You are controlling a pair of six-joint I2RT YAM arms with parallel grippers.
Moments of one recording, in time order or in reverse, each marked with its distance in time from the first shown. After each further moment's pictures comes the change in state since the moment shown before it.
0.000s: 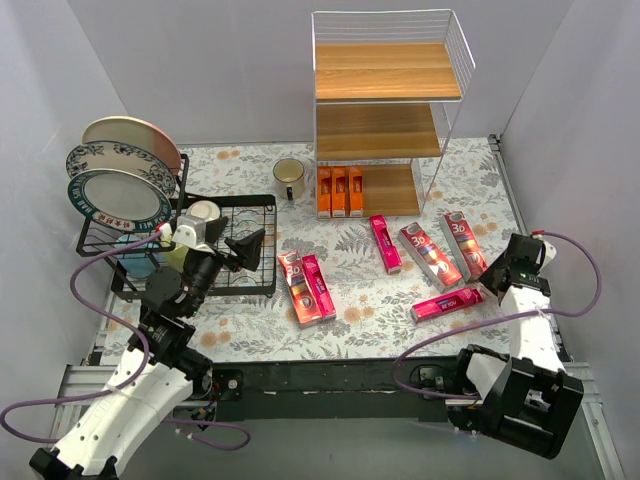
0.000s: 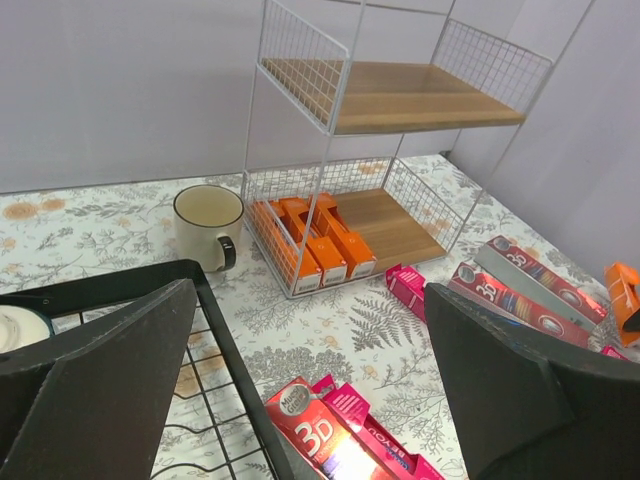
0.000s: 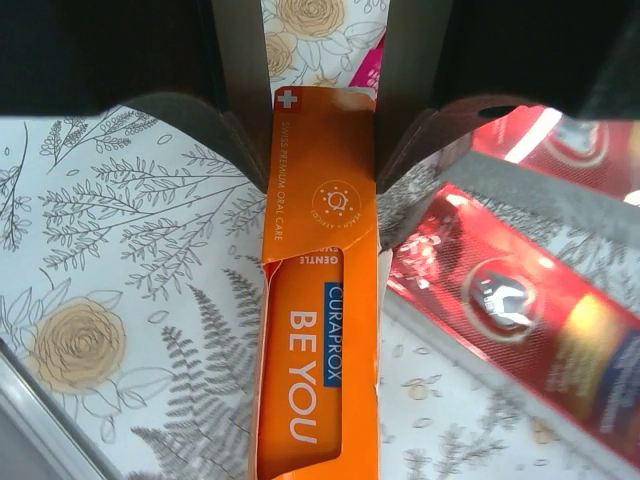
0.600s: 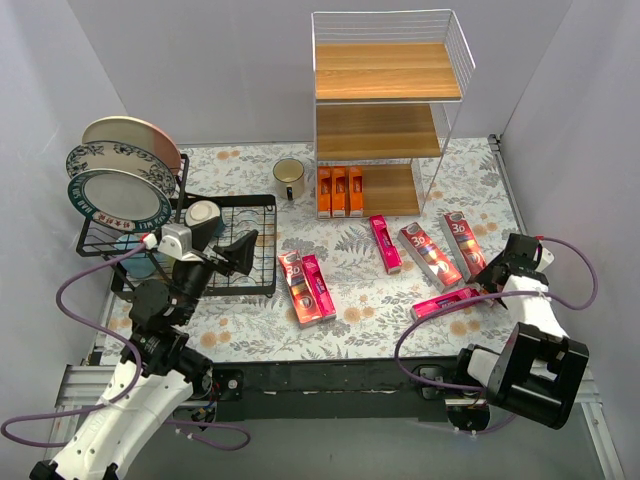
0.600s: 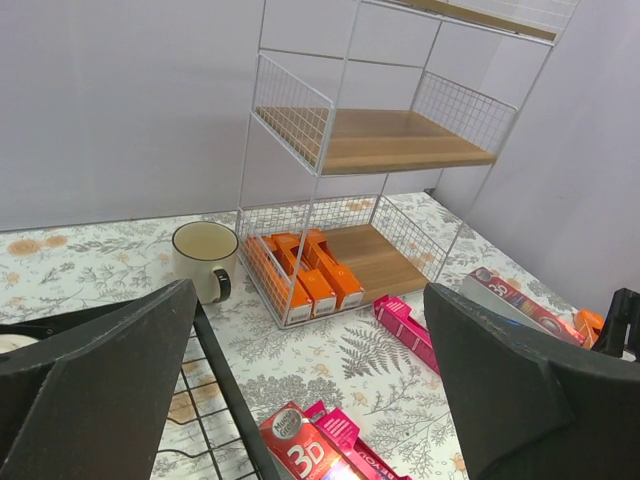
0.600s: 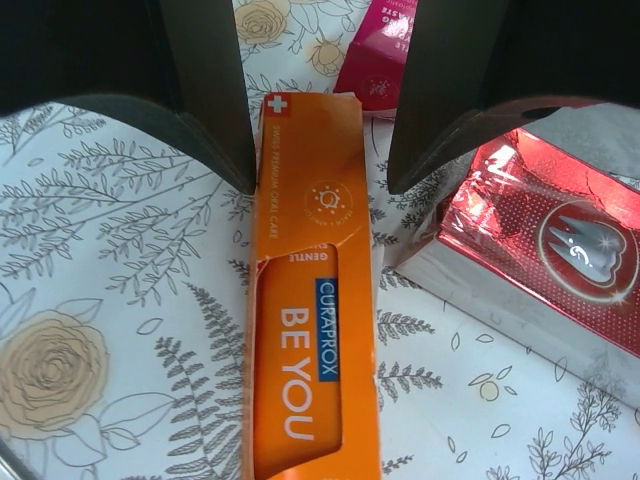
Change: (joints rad) left arm 0.000 -0.091 0.000 0.002 0.000 -0.002; right arm -0.016 0.138 -0.009 0.060 0.020 0.056
